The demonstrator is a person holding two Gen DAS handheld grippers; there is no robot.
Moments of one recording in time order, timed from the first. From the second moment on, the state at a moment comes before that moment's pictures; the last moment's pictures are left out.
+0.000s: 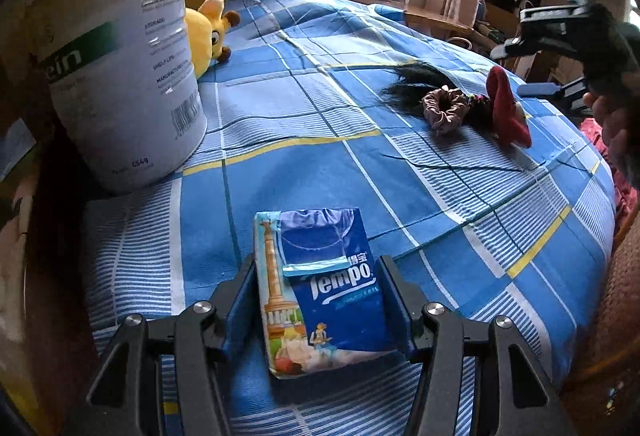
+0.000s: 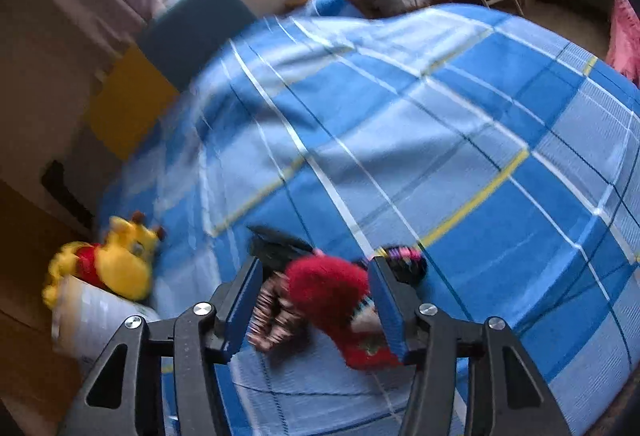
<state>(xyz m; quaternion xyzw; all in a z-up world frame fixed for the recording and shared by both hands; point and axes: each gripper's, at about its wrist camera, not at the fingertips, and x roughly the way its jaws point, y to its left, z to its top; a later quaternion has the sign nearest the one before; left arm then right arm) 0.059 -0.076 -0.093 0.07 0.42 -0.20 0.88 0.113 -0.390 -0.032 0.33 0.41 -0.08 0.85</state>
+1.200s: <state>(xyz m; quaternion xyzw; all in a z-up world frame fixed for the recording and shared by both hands) 0.049 -0.073 -0.095 0.08 0.40 -0.19 0.89 0.129 -0.366 -0.070 0.19 0.55 -0.13 0.80</state>
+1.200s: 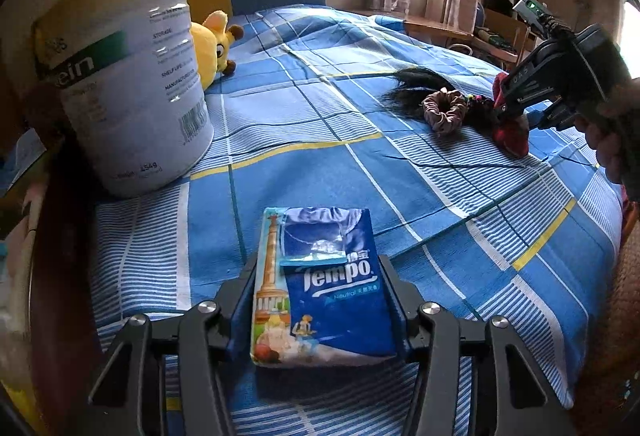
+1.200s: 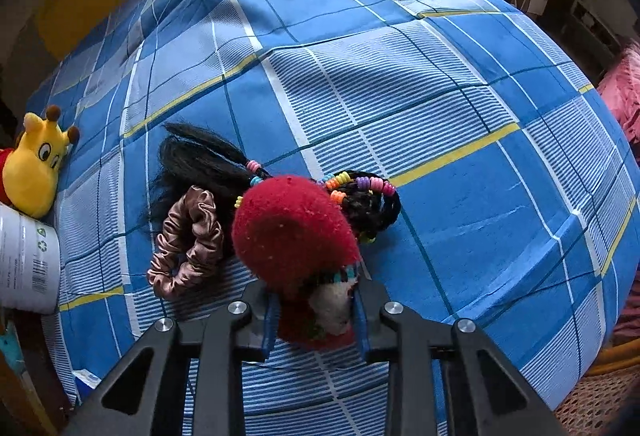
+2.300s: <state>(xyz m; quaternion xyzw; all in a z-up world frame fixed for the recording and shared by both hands) 0.007 -0.022 0.002 0.03 0.36 -0.15 0.92 0.140 -0.333 -0.079 0.11 0.56 -0.14 0.81</state>
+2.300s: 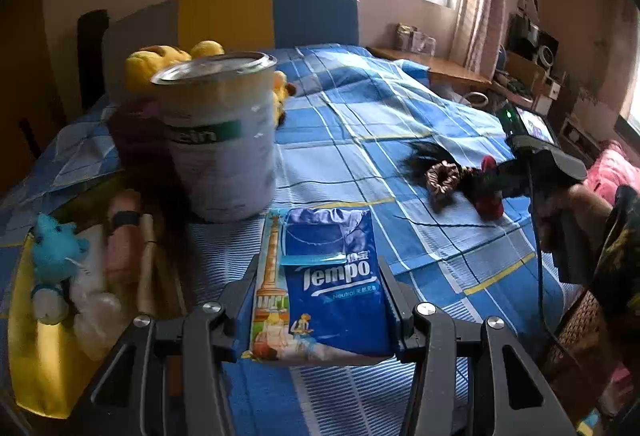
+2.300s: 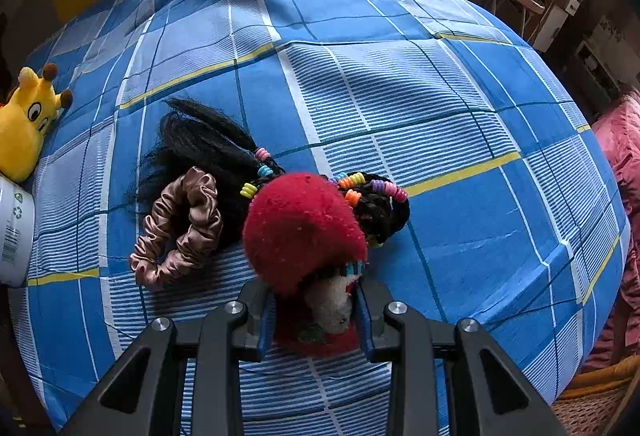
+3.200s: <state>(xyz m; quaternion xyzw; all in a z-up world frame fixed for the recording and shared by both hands) 0.006 0.143 -0.010 -0.09 0.39 0.02 0.92 0.139 -0.312 -0.078 0.07 0.56 -0.14 0.82</state>
